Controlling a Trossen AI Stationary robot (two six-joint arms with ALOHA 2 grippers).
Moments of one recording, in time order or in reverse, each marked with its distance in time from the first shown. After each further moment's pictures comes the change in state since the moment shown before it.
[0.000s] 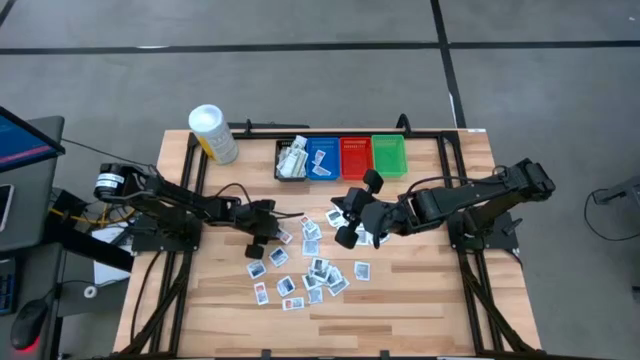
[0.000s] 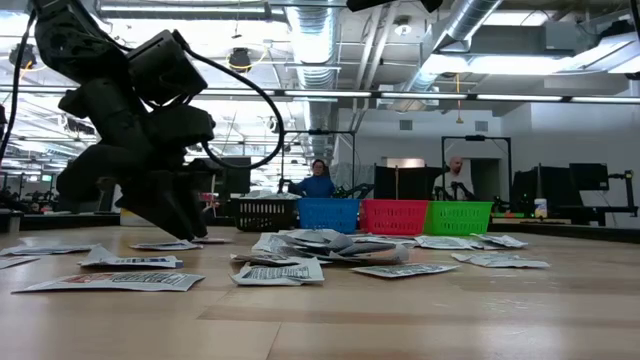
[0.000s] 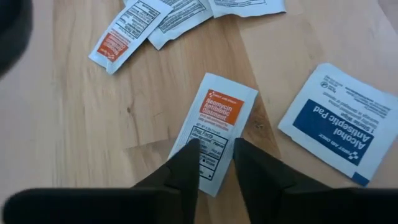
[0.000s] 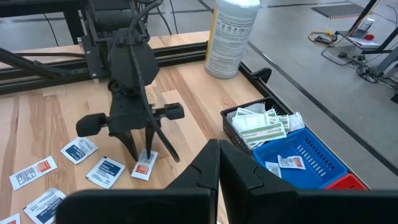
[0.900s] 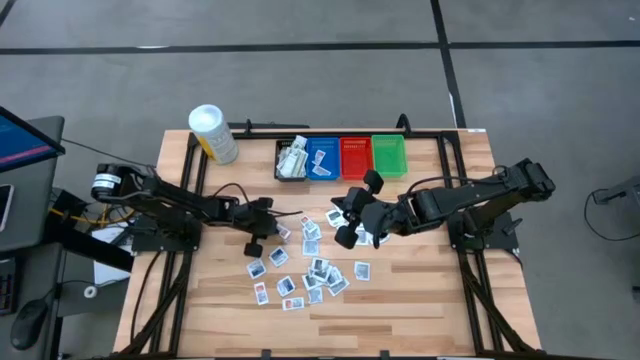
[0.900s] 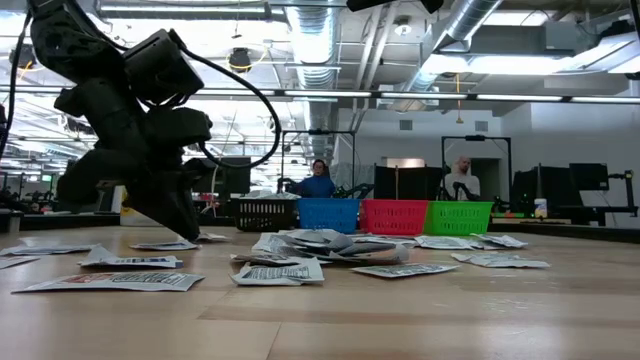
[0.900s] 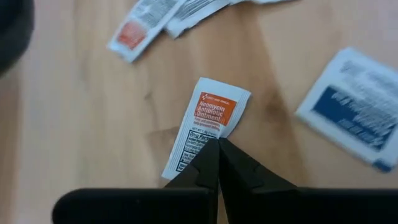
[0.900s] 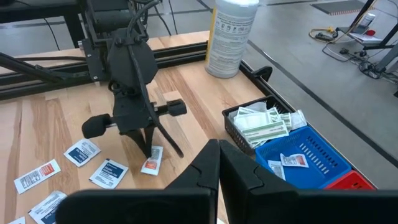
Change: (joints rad) left arm 0.001 -0.053 -0.006 -0.002 -0.053 0.018; right arm 0.001 0.000 0.000 0.000 0.000 0.026
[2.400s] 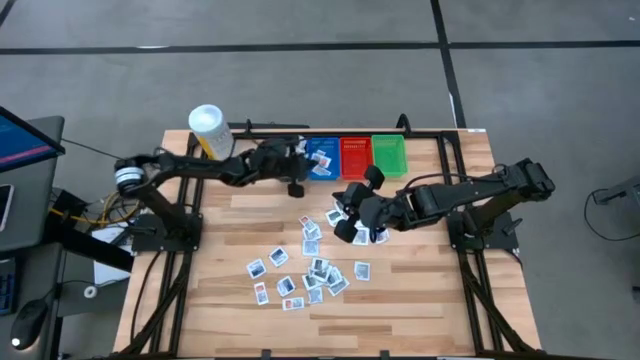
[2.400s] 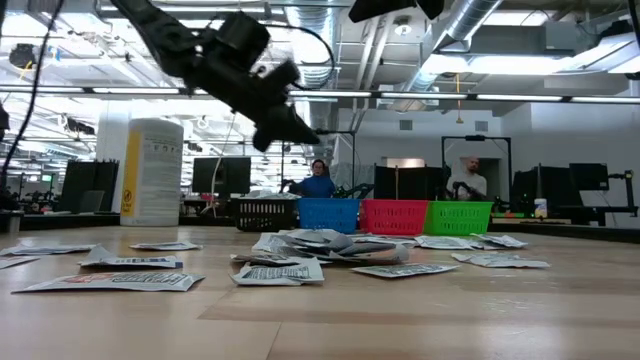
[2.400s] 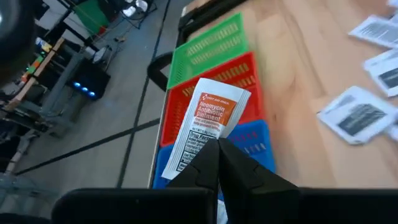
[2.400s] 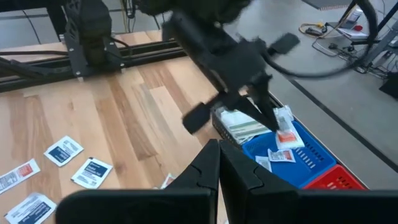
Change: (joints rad) left arm 0.364 0.179 0.449 0.226 -0.013 0.404; right arm -0.035 0.000 0.000 -0.028 0.001 -0.003
